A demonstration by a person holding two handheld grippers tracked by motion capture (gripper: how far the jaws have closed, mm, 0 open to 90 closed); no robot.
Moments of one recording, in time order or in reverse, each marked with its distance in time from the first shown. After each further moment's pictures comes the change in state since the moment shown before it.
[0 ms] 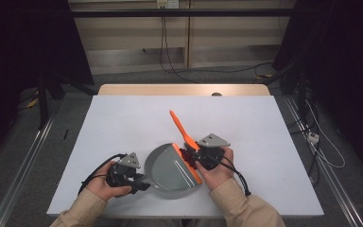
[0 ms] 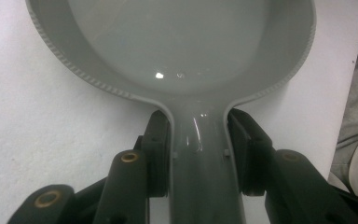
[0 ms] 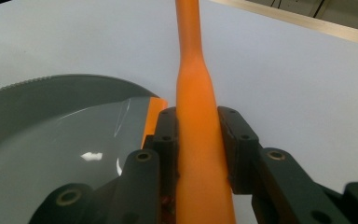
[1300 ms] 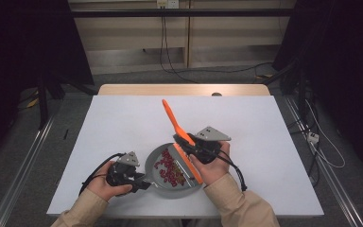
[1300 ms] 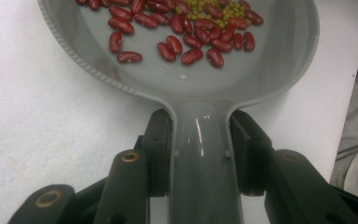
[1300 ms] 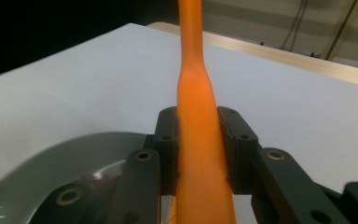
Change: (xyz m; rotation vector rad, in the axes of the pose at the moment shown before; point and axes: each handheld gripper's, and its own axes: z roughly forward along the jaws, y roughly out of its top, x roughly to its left) left arm 0.003 -0.001 0.001 -0.023 -0.008 -0.046; right arm 0.001 0.026 -0.003 -0.131 0.073 0.030
